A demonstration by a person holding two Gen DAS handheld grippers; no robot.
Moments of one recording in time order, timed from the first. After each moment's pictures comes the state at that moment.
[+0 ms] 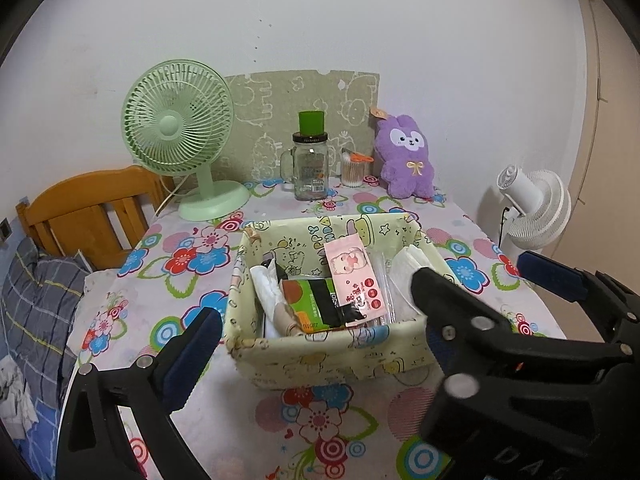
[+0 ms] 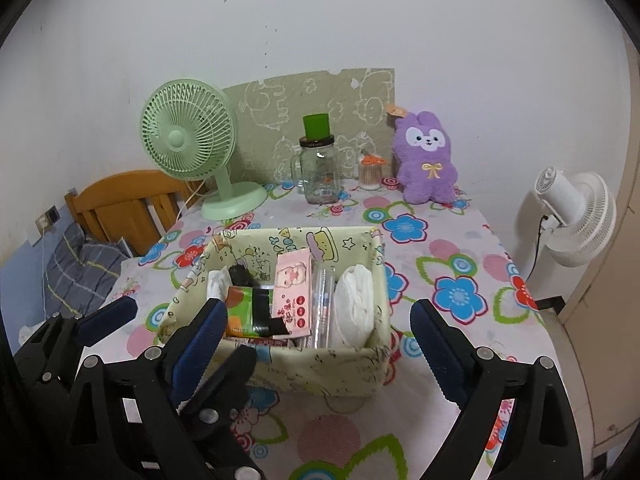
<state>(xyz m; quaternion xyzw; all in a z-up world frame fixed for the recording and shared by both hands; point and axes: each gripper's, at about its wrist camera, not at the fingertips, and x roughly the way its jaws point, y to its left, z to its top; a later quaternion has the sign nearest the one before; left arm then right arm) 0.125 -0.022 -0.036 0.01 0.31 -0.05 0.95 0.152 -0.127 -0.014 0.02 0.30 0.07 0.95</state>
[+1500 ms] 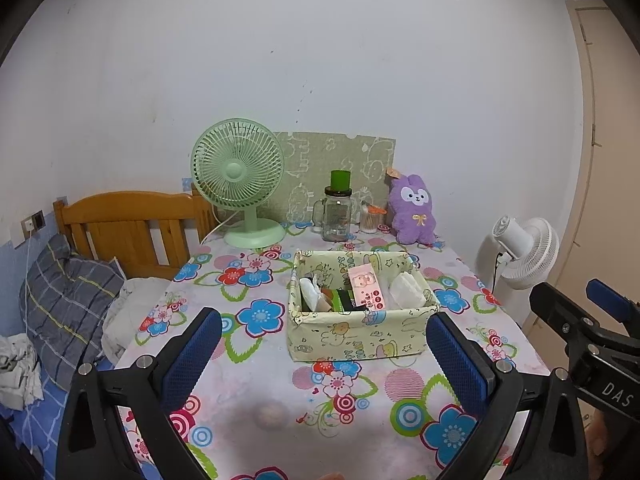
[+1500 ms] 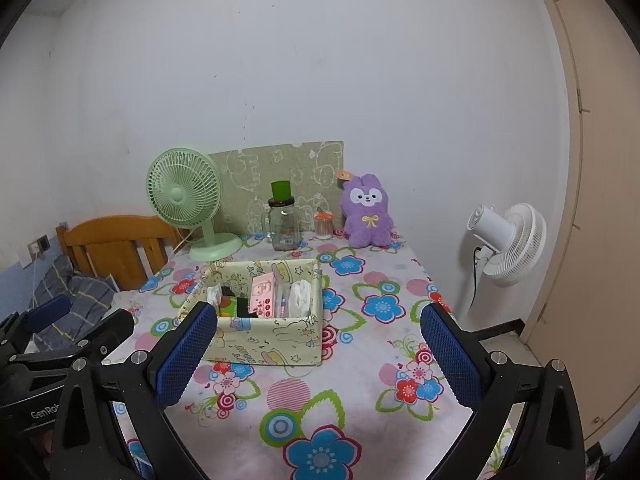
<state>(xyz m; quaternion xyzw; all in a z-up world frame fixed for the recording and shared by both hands) 0.008 0.008 0.014 -0.02 0.23 -0.02 0.97 0.016 -0.166 0.033 0.02 0.20 0.01 0.98</state>
